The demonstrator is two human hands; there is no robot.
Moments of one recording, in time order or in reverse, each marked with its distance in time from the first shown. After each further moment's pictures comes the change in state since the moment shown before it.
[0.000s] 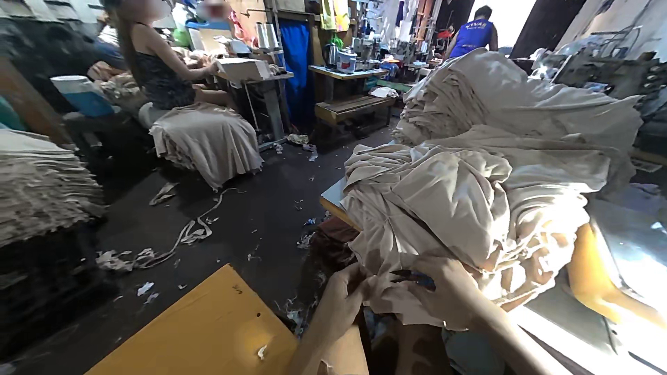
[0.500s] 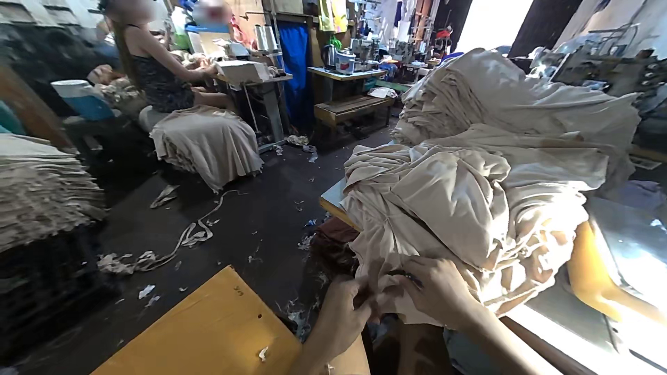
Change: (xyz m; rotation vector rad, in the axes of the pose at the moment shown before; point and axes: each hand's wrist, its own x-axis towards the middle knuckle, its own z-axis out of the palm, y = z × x) left_hand -0.013 -0.005 -0.003 0.202 -0.178 -0.051; right_hand 0.006 -0.005 0.022 -0.150 0.170 -0.087
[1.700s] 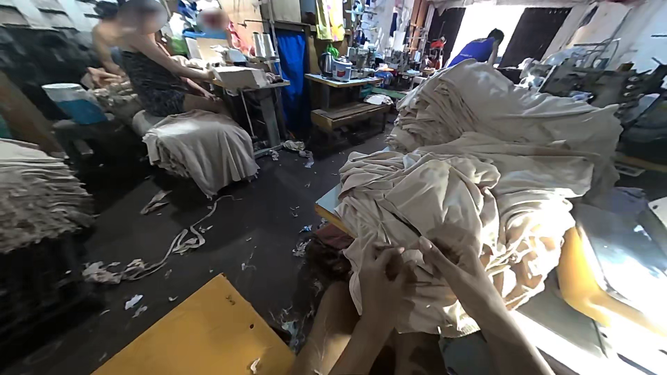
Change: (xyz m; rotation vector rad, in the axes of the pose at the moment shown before) left_hand 0.079 0.025 0.072 0.093 0.623 0.348; right_hand 0.012 0.000 -0.050 0.979 0.236 0.406
